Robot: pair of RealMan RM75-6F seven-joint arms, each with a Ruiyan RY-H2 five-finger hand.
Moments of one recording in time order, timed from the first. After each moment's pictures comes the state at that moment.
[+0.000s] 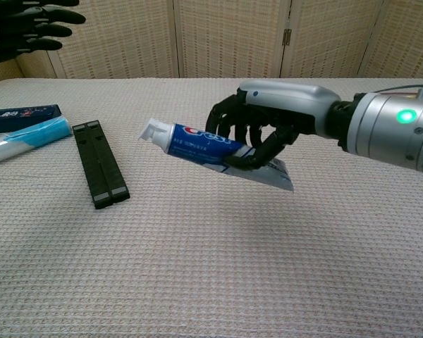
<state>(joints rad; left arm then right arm) -0.50 -1.19 -0.12 -1.84 1.54 1.25 -0.51 0.83 -1.46 0.13 -1.69 -1.28 0.90 0.09</state>
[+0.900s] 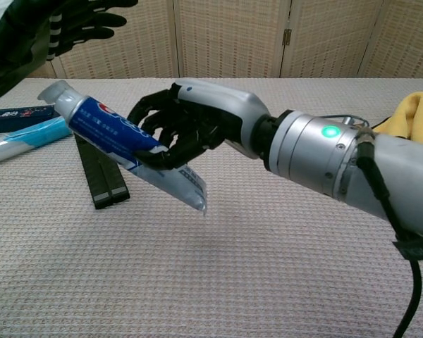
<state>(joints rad) -0.55 -1.40 -0.15 -1.79 1.59 1.29 -0.24 0.83 -1.68 0.23 -1.69 -1.27 0.90 0.26</state>
